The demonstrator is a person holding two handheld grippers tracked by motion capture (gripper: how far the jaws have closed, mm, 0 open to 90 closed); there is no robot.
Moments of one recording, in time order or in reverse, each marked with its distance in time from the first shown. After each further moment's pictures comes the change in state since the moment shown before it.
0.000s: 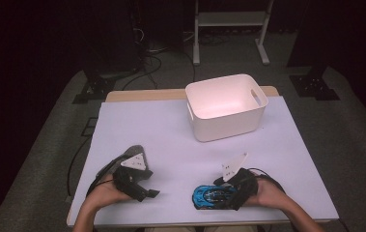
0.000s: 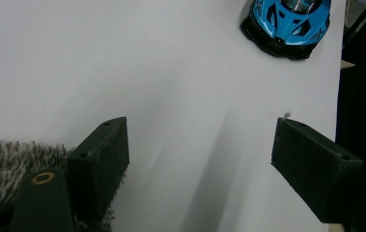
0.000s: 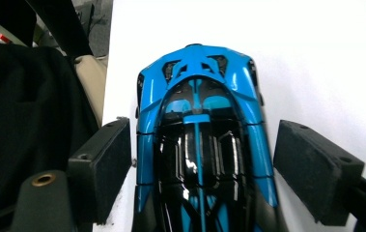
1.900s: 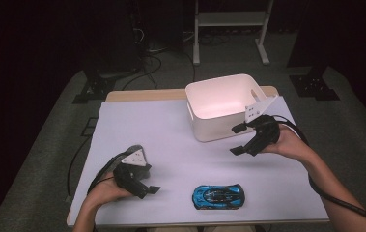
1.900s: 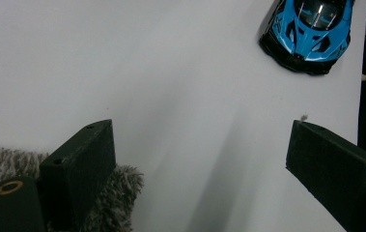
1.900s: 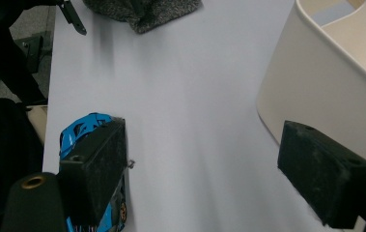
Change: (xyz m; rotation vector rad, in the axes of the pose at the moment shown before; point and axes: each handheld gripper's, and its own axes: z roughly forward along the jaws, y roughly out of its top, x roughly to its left) left arm 0.005 0.005 -0.001 -0.027 0.055 -0.001; right arm -0.065 0.055 -0.127 -0.076 -0.184 0.019
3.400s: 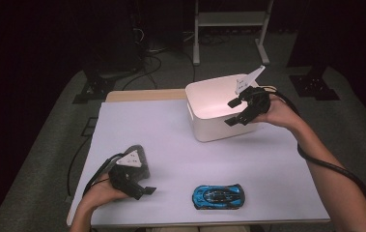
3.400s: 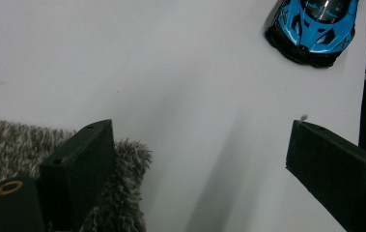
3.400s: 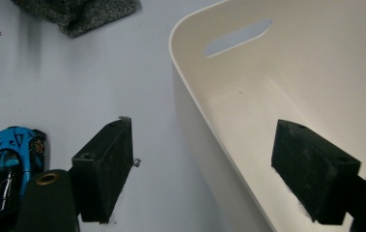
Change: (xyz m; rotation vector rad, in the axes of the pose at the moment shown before) left arm 0.001 -0.009 -0.009 -0.006 0.022 -0.022; right arm -0.069 0.043 -0.001 0.076 -0.090 -0.026
